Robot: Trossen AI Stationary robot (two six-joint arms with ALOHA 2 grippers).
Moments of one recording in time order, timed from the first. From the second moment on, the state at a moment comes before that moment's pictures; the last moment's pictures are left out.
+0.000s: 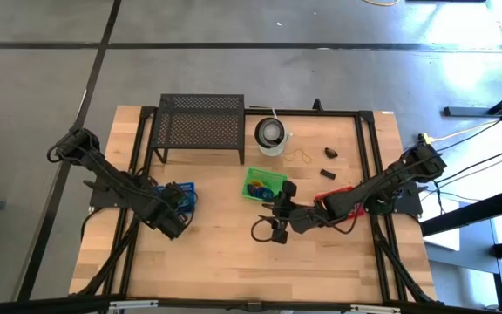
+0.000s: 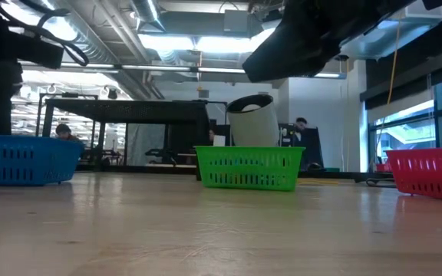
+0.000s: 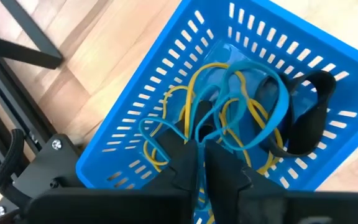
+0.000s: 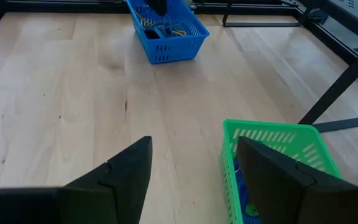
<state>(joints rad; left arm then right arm) -0.62 1.37 0.77 -1.18 -0.38 -1.43 0.44 1.64 0.92 0.10 0.59 0.28</state>
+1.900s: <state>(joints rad) -0.64 1.37 1.00 -1.28 -0.61 -1.35 -0.09 1.39 0.91 -1.18 0.40 0.75</state>
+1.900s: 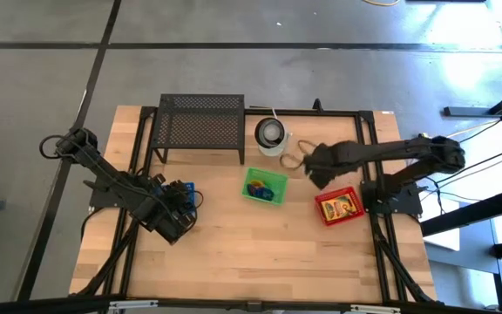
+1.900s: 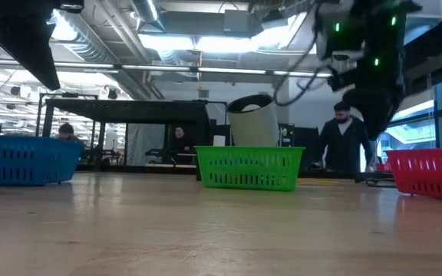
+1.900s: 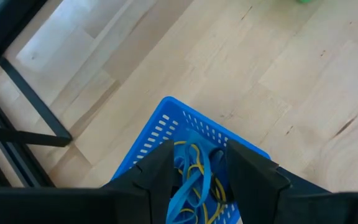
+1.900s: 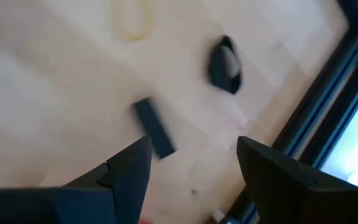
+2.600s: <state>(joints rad) -0.64 1.37 1.00 -1.28 -0.66 -1.35 -0.58 1.38 0.70 -0.72 0.27 0.47</state>
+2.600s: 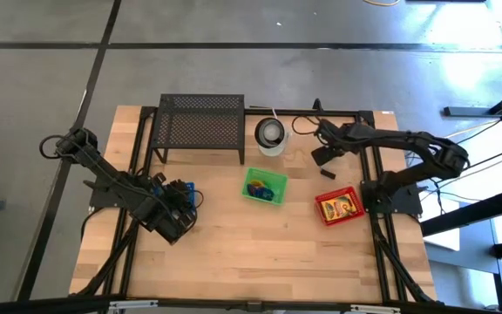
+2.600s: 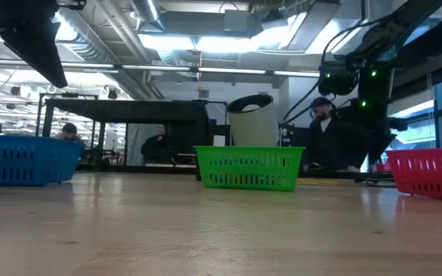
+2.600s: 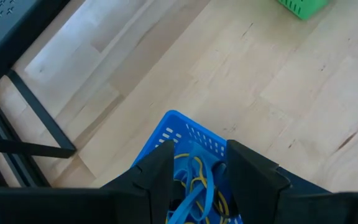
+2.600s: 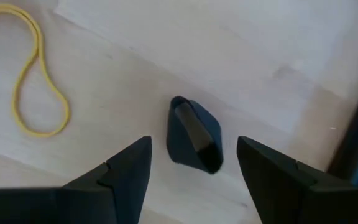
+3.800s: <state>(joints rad) -0.64 1.37 1.00 -1.22 -0.68 -1.35 -0.58 1.45 0.70 -0.70 0.29 0.45</state>
